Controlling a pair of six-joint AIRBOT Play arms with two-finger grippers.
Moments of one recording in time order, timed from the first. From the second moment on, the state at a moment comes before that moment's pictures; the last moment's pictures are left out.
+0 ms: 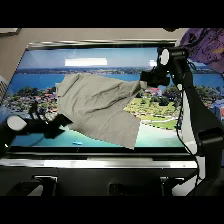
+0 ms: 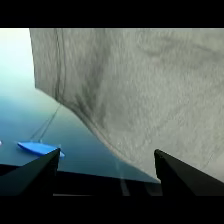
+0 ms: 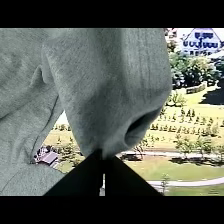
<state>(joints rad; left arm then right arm) -0.06 -0.95 0.63 0.96 -0.95 -1.91 0.20 -1.82 2.01 -1.55 1.45 1.94</state>
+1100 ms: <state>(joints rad) -0.52 -1.26 0.57 0.65 -0.49 -1.91 0.20 -1.81 2.01 -1.55 1.53 1.93</state>
